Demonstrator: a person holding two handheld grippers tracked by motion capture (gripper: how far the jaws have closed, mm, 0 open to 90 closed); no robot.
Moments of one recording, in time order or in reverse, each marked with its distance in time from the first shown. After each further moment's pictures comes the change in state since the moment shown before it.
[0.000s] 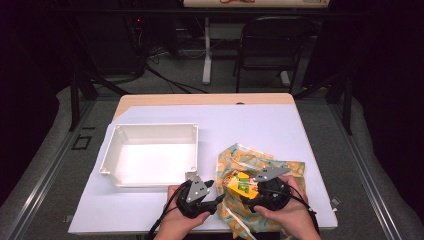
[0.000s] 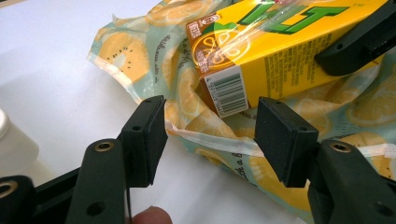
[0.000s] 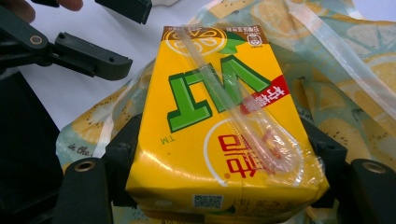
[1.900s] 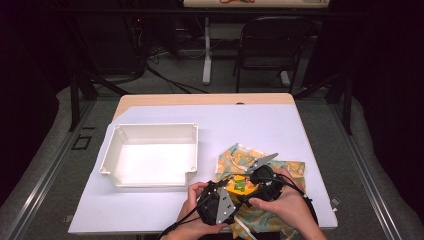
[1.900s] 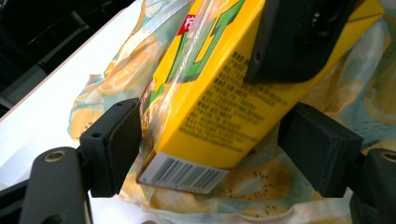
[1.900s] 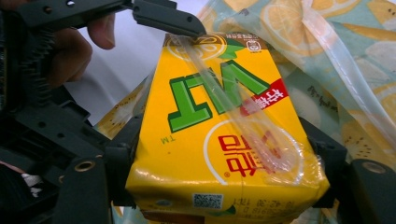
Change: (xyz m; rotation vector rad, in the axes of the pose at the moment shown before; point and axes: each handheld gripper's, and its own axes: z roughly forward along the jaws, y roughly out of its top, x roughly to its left) left arm -0.045 0.008 0.033 -0.012 0.121 0.391; right arm -0.004 0.032 0.002 0.179 0.096 0.056
